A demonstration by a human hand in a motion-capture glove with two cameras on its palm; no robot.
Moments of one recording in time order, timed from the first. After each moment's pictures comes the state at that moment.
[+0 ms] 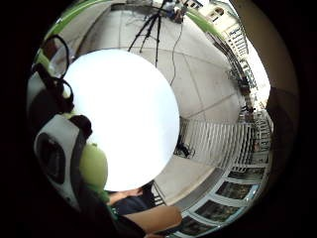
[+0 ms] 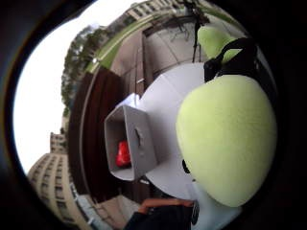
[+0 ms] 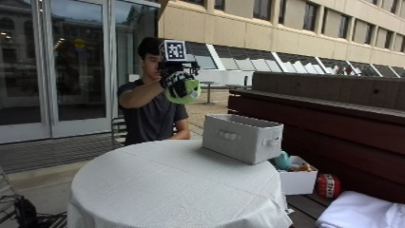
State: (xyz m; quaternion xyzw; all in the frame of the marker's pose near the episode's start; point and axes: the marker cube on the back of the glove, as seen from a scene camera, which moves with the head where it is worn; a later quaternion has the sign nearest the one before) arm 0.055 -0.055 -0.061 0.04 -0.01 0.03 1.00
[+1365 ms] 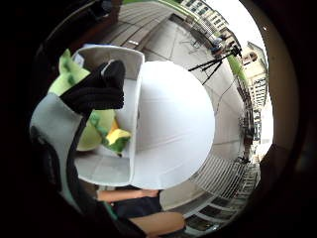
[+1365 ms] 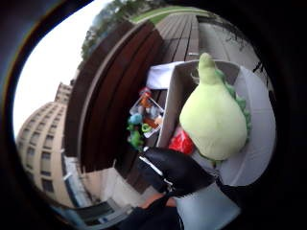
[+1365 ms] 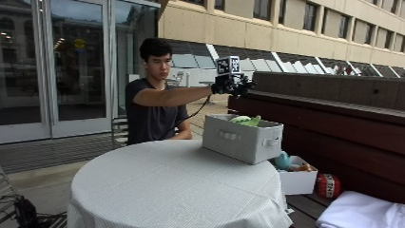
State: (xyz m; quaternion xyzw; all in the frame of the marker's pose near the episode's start) arm -0.242 -0.051 -0.024 0.02 0.00 -0.12 0.99
